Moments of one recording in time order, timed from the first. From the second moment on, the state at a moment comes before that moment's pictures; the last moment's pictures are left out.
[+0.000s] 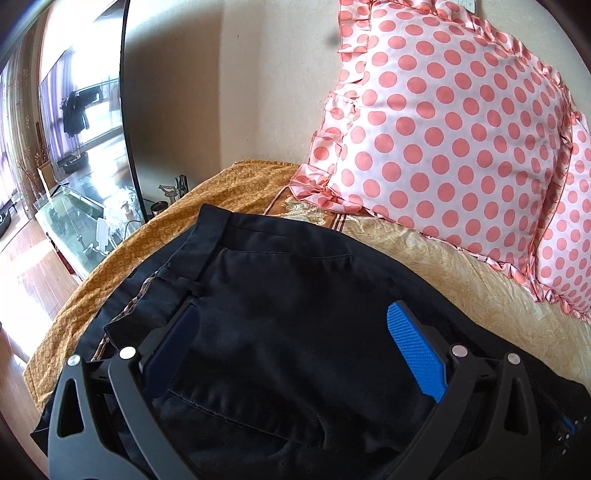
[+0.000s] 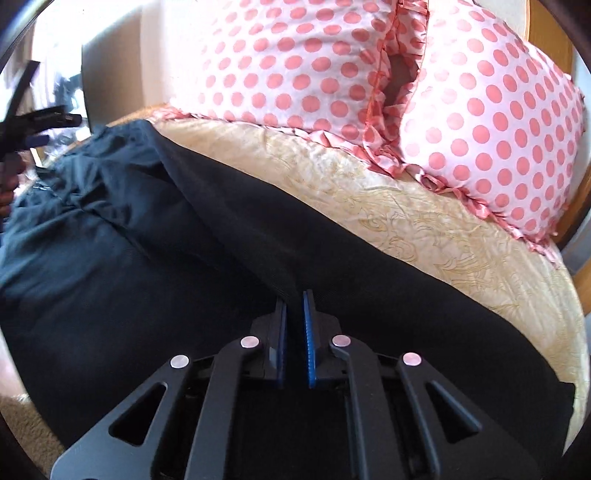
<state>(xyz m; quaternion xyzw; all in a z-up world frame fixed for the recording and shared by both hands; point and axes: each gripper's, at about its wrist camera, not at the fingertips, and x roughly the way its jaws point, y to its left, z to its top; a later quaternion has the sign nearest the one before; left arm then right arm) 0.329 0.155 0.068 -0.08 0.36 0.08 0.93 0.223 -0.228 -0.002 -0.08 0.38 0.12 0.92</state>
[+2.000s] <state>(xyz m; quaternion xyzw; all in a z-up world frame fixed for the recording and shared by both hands) 0.050 0.164 0.053 -0.16 0.22 0.14 0.95 0.074 -0.297 -0.009 0.04 0.39 0.22 0.89</state>
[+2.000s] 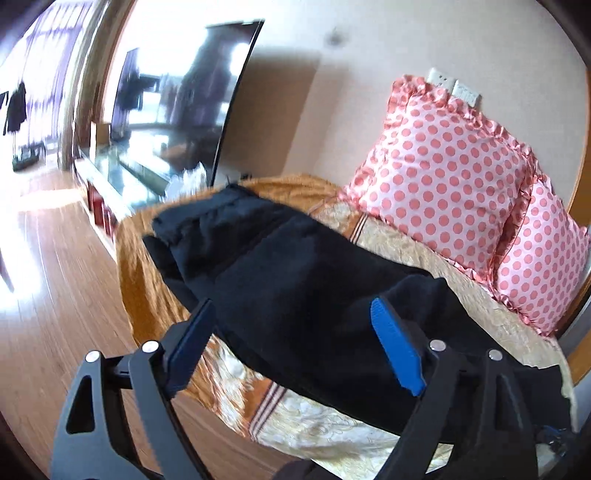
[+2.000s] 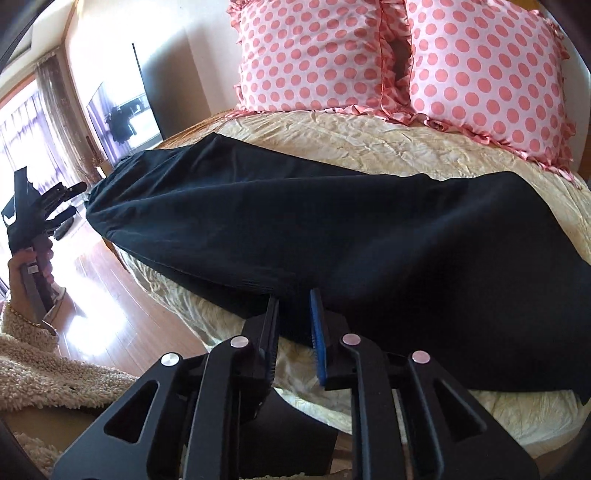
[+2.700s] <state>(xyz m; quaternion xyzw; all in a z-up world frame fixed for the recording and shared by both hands) 0.124 -0.038 0.029 0.04 0.29 -0.11 0.95 0.046 -0.499 -0.012 0.16 0.38 -0.14 0.90</state>
